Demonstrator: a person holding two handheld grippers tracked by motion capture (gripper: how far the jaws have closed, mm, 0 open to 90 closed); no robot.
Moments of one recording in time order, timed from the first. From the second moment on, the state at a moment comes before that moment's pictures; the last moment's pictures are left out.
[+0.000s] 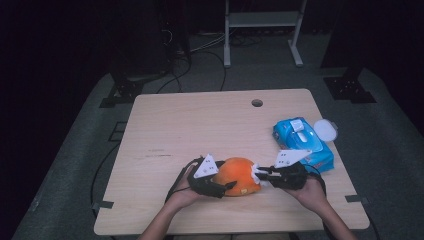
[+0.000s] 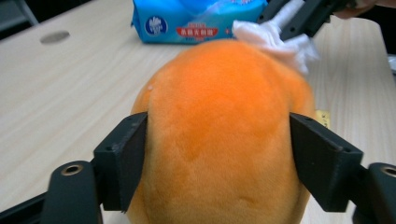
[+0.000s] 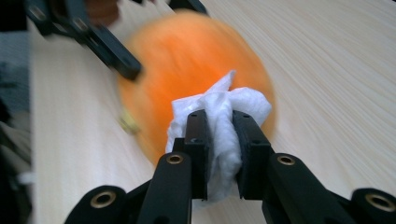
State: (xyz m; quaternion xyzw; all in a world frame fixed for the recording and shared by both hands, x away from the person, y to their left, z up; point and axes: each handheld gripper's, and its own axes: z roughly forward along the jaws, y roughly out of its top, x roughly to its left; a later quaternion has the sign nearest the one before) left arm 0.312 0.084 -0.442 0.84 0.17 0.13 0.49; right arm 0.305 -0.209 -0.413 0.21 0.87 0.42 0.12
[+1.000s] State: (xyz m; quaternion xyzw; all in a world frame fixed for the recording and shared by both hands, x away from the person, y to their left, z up) left arm 0.306 0.082 -0.441 0.85 0.11 0.11 0.50; right arm 0.316 -0.215 -0.422 0.24 0.85 0.46 0.05
